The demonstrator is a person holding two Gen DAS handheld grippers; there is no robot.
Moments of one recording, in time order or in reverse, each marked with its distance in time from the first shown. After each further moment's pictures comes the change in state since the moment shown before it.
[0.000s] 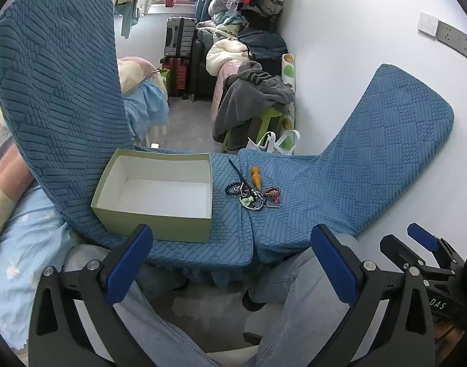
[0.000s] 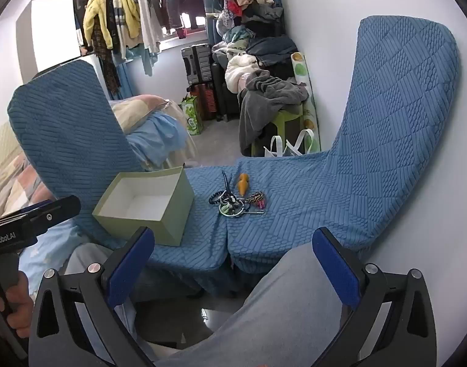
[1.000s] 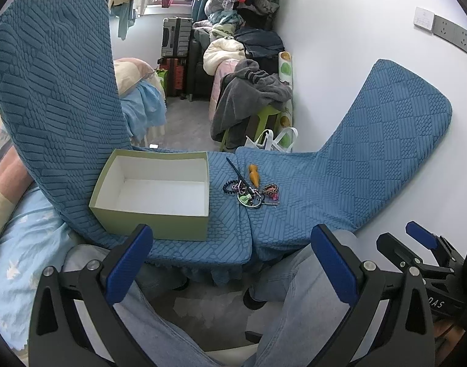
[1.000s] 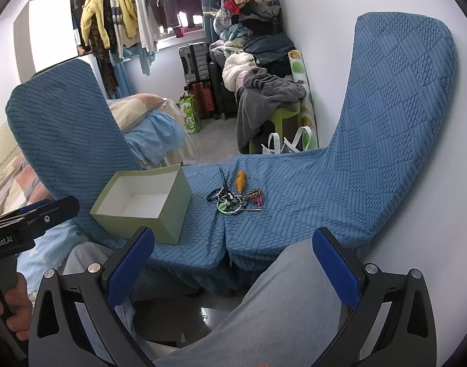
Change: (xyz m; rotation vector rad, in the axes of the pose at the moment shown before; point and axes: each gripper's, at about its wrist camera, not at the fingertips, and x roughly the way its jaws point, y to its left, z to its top) left arm 0.001 -0.009 -0.006 0.024 0.000 0.010; right arm 0.002 -0.004 -0.004 0.007 0.004 -0.006
